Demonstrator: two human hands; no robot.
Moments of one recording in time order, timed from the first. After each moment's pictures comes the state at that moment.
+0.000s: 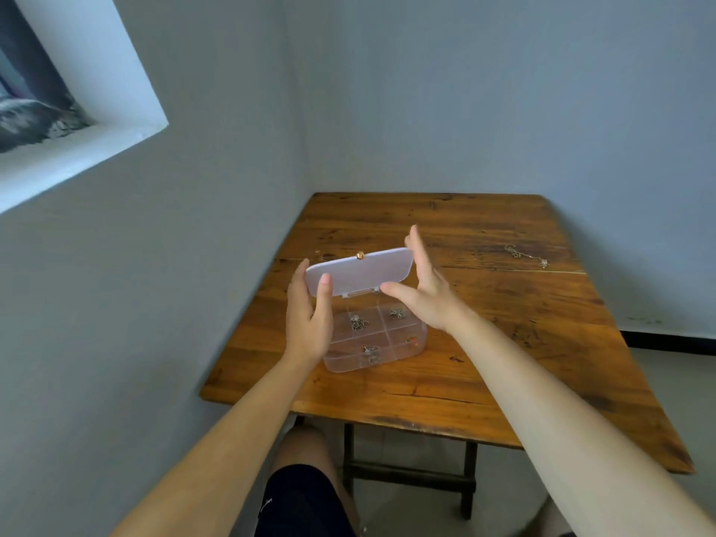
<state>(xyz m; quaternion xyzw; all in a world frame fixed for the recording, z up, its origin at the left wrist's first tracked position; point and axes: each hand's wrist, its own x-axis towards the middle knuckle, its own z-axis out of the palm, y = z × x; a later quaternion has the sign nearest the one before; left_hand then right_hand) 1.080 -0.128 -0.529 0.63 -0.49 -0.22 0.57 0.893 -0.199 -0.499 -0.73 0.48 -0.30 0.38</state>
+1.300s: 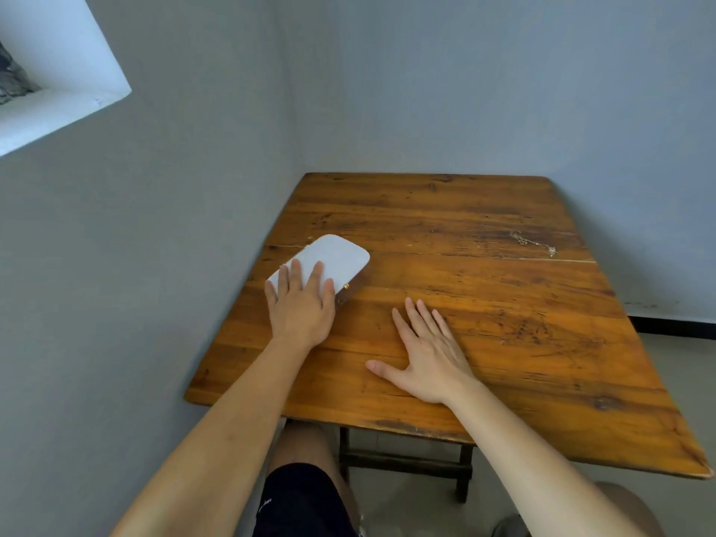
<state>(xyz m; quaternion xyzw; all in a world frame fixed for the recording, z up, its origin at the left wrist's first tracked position) 1.112 -0.186 -0.572 0.79 -0.60 -0.03 0.11 0.887 -0.162 -0.595 -0.83 0.54 -0.02 0.12</state>
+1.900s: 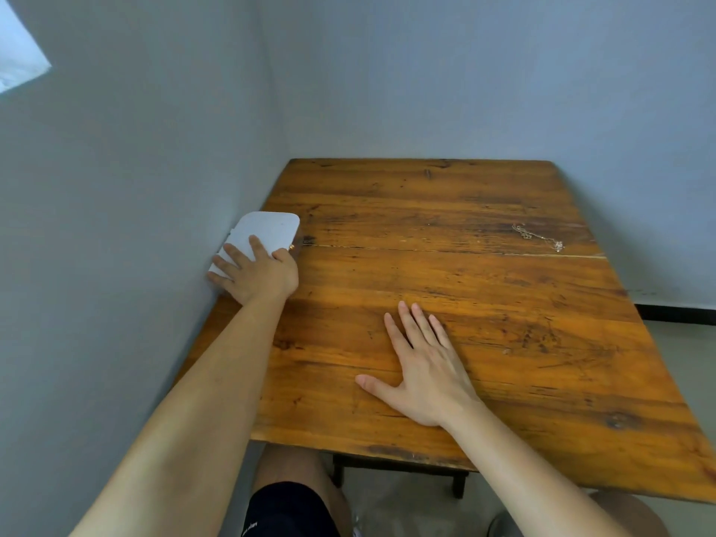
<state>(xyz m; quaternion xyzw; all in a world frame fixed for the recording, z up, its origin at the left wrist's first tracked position) 1.145 -0.266 -0.563 0.91 -0.40 -0.08 0.07 0.886 -0.163 -0.595 -0.84 0.54 -0.02 0.11</state>
